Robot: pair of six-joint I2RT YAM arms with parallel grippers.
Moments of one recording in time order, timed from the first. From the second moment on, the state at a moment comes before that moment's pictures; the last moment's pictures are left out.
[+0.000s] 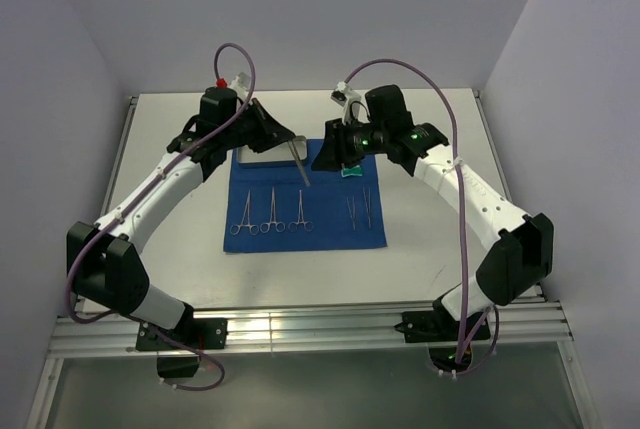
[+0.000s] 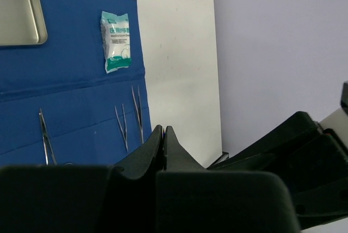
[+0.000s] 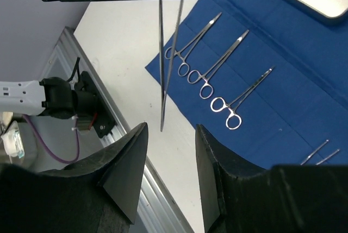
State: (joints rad) left arm -0.41 1.49 1.30 -0.24 0.35 -0.89; right arm 0.50 1.49 1.40 -0.54 -0.60 0.27
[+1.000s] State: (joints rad) left arm -0.42 1.50 1.30 -0.22 0.38 -0.91; right arm 0.57 1.56 1.40 -0.53 -0.61 0.33
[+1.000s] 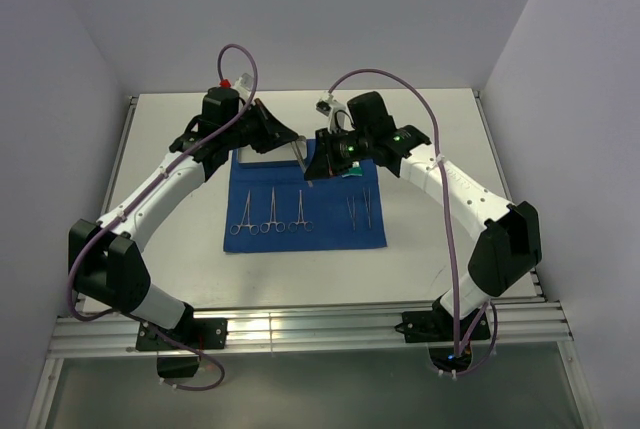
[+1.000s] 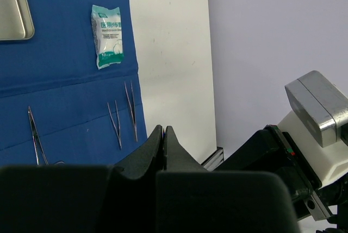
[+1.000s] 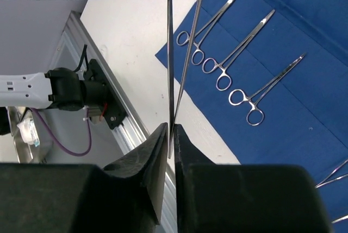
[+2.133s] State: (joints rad) left arm -0.17 1.32 1.30 -0.23 0.12 -0.59; right arm 0.67 1.56 1.14 -0.58 0.04 0.66
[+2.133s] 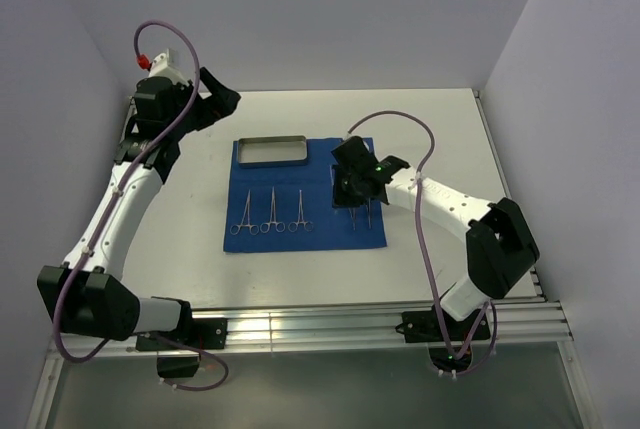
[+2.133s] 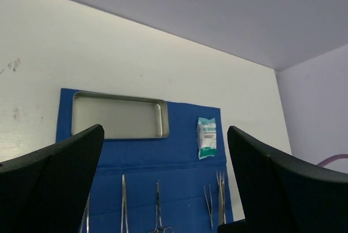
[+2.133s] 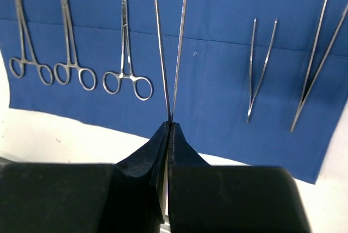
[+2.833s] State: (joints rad) left arm -0.12 1.39 1.30 -0.27 0.20 -0.60; right arm 0.69 1.72 1.11 -0.52 0.03 0.67
